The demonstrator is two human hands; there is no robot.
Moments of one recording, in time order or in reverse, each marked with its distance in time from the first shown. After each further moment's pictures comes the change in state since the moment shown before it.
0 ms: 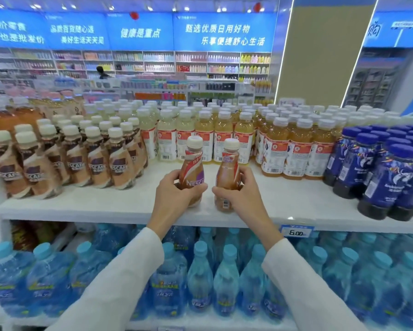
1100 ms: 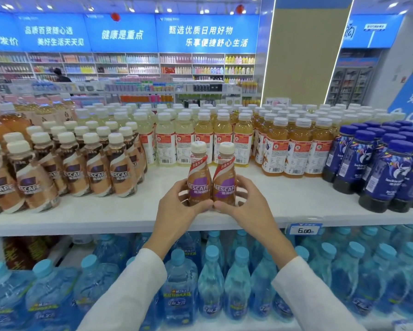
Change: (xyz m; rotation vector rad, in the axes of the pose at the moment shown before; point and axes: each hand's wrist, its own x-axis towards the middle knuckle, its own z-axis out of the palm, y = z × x) left_hand -0.006 -0.019 -0.018 0.073 -0.115 0.095; right_hand -0.011 0.019 0.012 -0.267 0.041 -0.029
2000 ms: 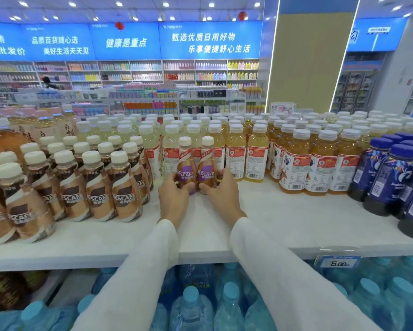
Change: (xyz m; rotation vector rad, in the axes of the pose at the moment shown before) left_hand 0.141 -0.054 -0.002 0.063 0.265 -0.057; right_hand 0.149 0.018 0.105 -0.021 0.164 0.014
